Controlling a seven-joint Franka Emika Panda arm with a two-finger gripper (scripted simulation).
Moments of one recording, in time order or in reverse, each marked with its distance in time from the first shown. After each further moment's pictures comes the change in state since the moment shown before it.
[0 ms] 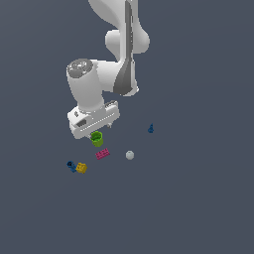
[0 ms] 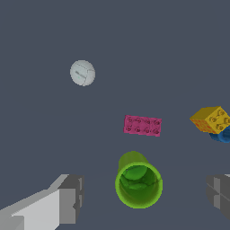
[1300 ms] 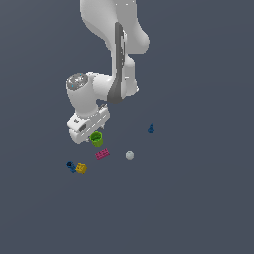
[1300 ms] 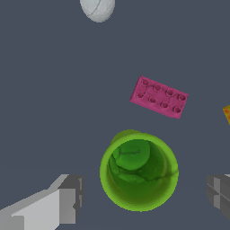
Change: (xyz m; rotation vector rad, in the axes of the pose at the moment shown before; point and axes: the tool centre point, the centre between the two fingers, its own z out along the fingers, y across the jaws) arm -0.048 0.012 0.062 -0.017 -0.003 -0.273
